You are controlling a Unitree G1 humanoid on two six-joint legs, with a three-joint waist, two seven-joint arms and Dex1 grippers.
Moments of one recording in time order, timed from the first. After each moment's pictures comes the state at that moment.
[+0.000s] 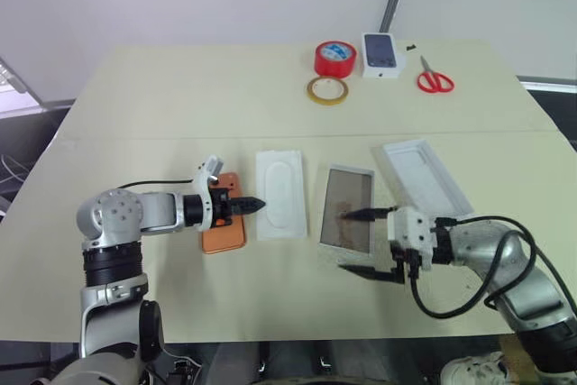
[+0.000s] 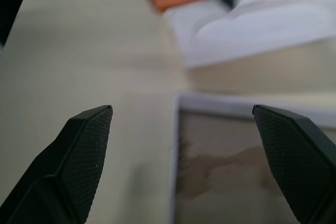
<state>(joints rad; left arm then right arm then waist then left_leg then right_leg) -0.54 0.34 0.34 0.04 -0.91 1.61 -0.37 -0.05 -0.81 0.13 -0.29 0.29 0.09 1.13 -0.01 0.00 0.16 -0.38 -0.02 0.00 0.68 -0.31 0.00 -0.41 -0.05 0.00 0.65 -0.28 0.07</state>
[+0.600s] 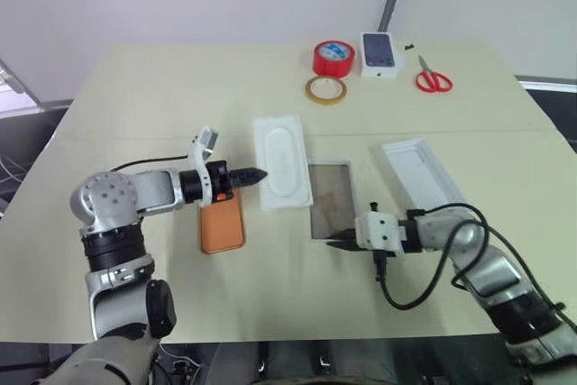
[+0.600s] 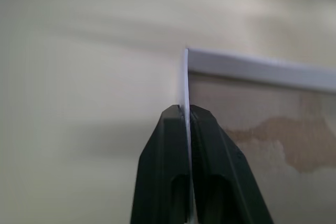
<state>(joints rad) -0.67 0.27 0.46 0.06 -0.92 1.61 -0.32 -0.29 -0.67 0.31 -0.09 0.08 -0.01 1.12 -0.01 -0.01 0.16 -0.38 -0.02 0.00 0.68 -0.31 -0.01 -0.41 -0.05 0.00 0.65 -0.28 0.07</state>
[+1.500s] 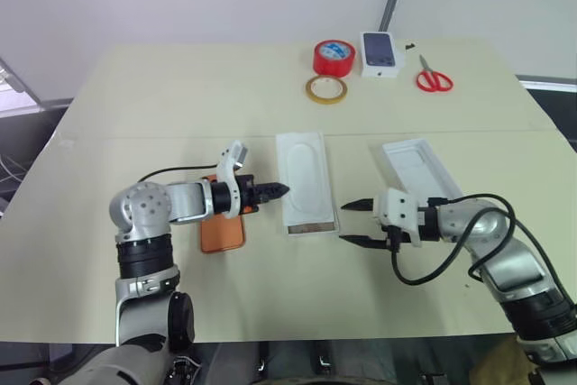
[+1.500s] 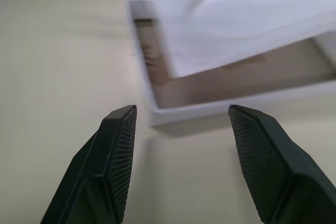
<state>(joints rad) -0.60 0.17 0.33 -0.02 -0.86 1.56 -0.30 -0.23 -0.75 0.14 -0.15 0.16 0.12 1.07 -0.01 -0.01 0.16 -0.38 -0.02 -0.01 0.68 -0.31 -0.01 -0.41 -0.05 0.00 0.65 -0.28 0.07</state>
